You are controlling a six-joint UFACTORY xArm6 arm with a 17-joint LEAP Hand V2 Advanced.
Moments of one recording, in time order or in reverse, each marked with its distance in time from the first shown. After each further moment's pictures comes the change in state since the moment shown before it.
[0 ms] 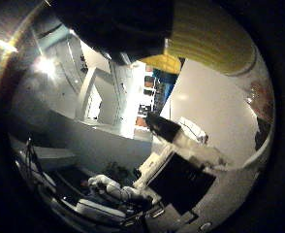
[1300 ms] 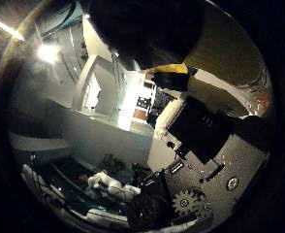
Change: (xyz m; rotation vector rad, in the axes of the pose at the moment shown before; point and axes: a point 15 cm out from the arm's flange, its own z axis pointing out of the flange) arm -0.141 -0.011 0.012 -0.175 0.152 -0.212
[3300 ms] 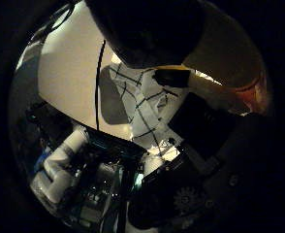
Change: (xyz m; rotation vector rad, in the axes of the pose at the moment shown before) arm -0.176 0.140 0.239 -0.945 1.147 -0.466
